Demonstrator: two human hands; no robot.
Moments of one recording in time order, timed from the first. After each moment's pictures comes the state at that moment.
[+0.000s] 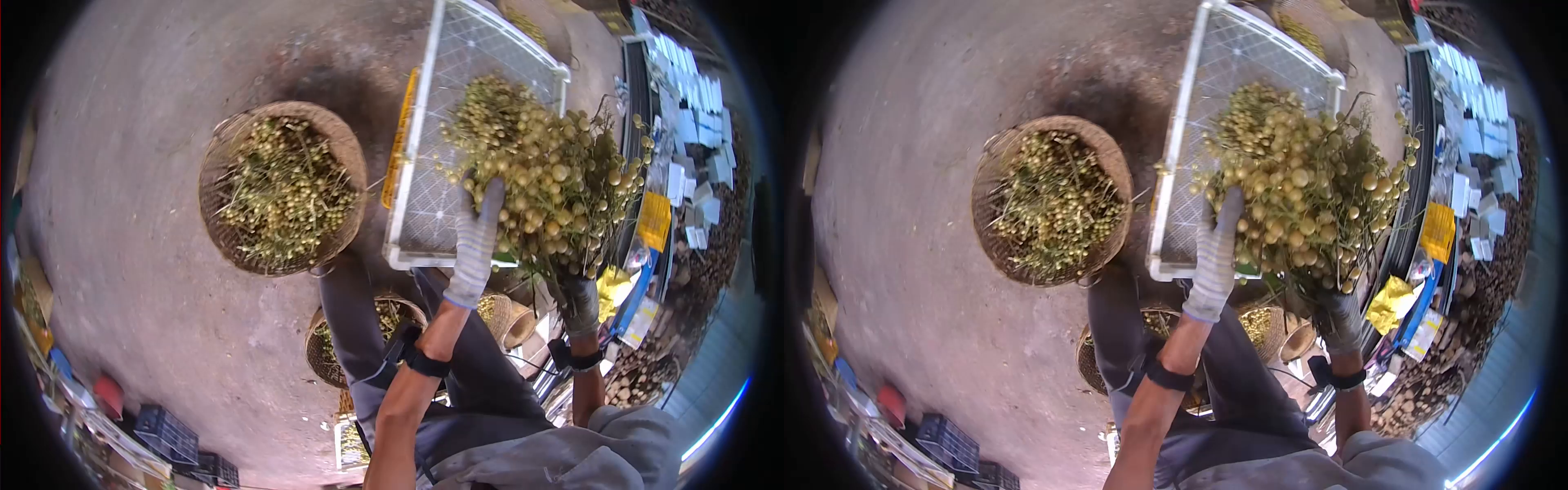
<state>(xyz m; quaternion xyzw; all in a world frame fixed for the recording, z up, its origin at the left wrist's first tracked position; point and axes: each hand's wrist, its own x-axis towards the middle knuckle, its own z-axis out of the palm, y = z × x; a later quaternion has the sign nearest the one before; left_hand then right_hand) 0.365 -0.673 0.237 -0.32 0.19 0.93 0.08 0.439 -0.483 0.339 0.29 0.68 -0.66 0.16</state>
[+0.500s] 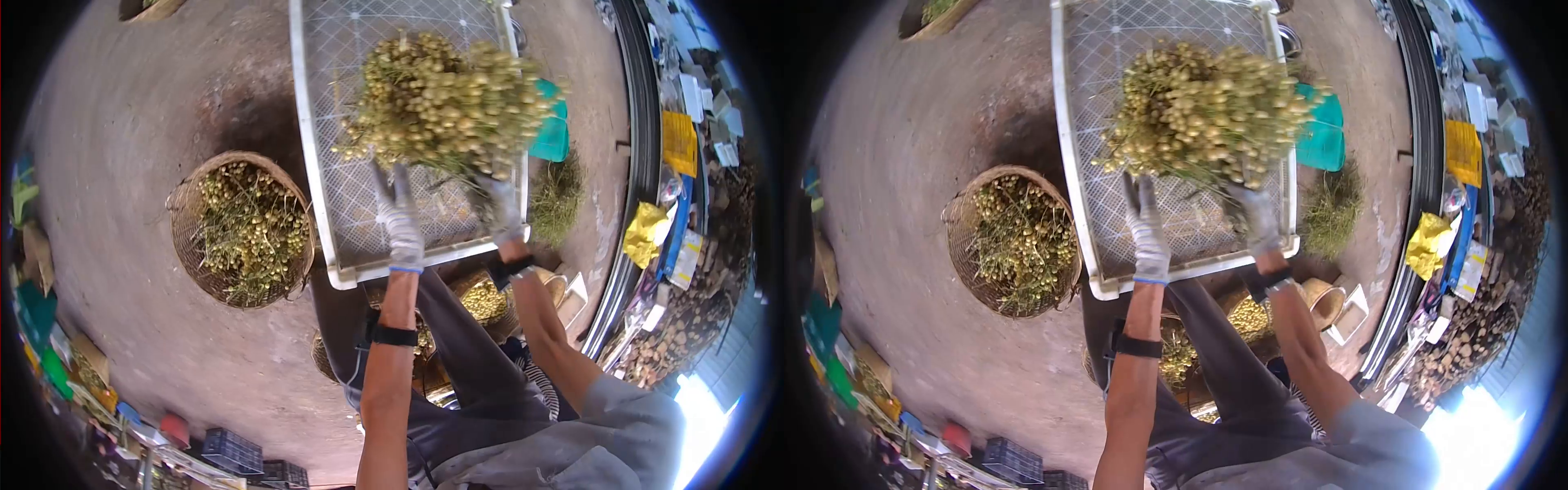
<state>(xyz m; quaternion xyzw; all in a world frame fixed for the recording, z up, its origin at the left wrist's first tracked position) 0.351 -0.525 0.115 -0.34 0.41 0.84 0.07 0.376 -0.353 0.139 0.34 0.56 -0.75 0.09</state>
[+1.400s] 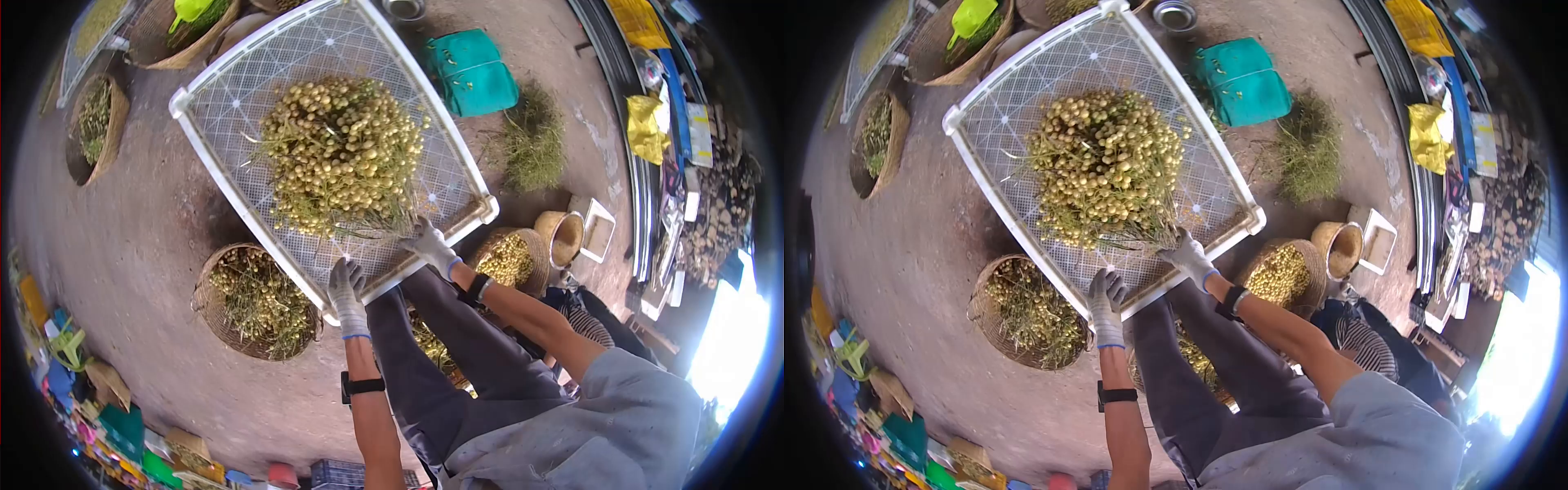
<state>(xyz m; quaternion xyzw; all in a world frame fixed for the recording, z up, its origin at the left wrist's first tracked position) 0.418 -0.568 0.095 -0.42 0.51 0.69 0.30 0.466 -0.348 0.063 0.45 0.73 -0.44 0.27</state>
